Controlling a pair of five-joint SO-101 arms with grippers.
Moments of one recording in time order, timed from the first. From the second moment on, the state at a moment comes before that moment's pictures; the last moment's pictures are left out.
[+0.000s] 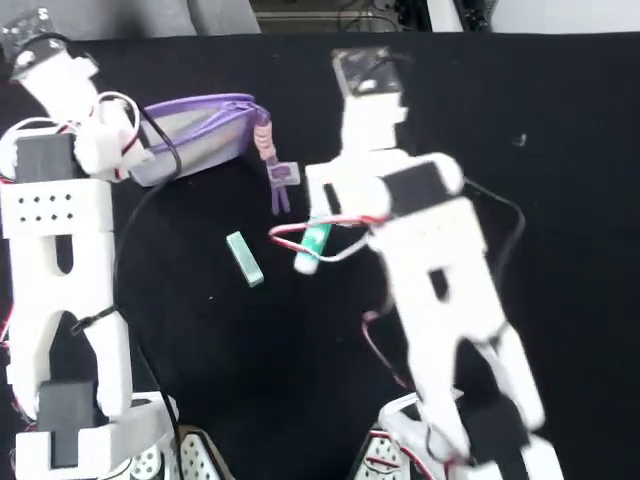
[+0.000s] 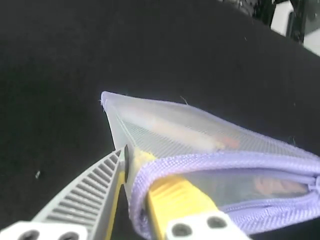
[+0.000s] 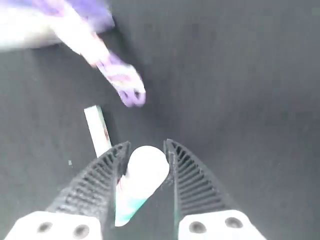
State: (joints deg) left arm -9.5 -15.3 -7.0 78.8 19.0; right arm -19.5 -21.1 5.5 78.8 -9.1
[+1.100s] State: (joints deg) left arm -5.6 -15.5 -7.0 82.1 19.0; right arm -27.6 -31.0 30.8 7.2 -4.7
